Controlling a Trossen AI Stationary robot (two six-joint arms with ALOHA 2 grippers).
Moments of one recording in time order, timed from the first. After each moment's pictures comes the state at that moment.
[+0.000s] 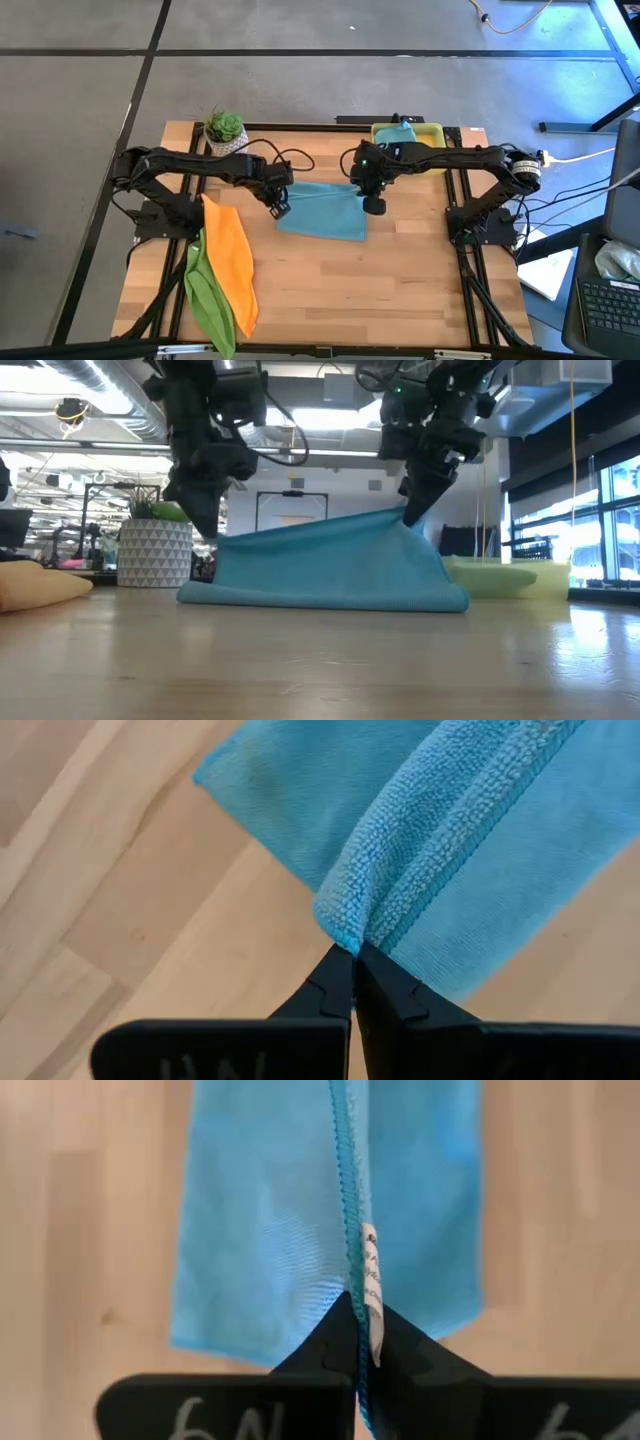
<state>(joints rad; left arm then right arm) 0.20 1.49 0.98 -0.79 -0.05 -0.49 -0.29 1.57 1.11 -0.68 -0.21 -0.18</state>
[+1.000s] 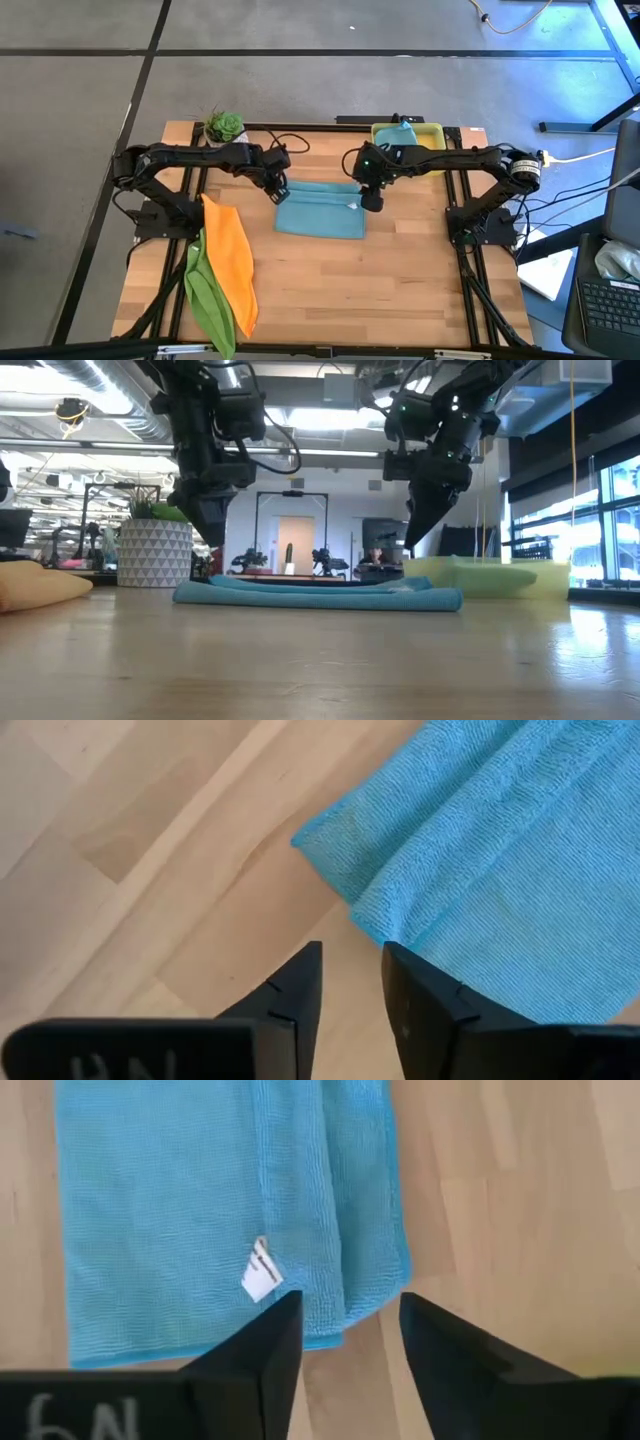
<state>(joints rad) 0.34 1.49 0.97 -0.74 -0.09 -0.41 -0.31 1.58 1.01 -0.55 -0.08 -0.11</state>
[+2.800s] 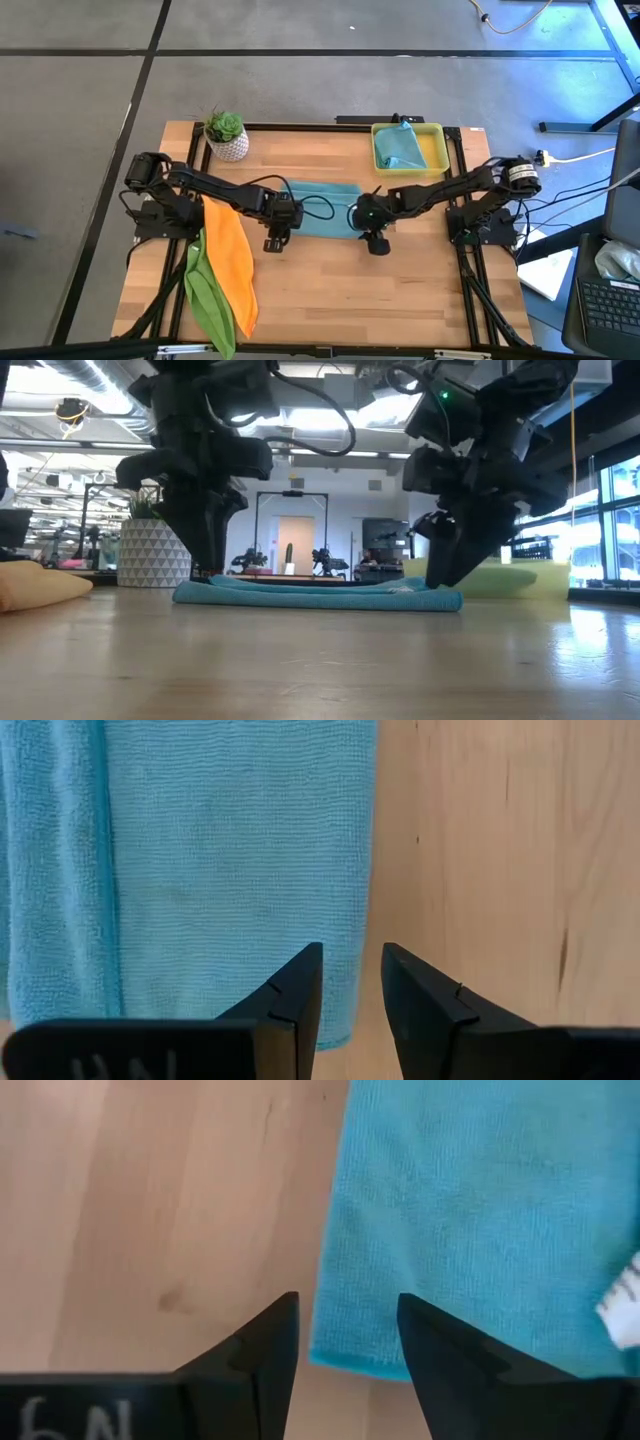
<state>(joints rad) -0.07 1.63 0.97 -0.59 -0.04 -0.02 0.03 1.60 0.77 -0.21 -0.14 -0.03</state>
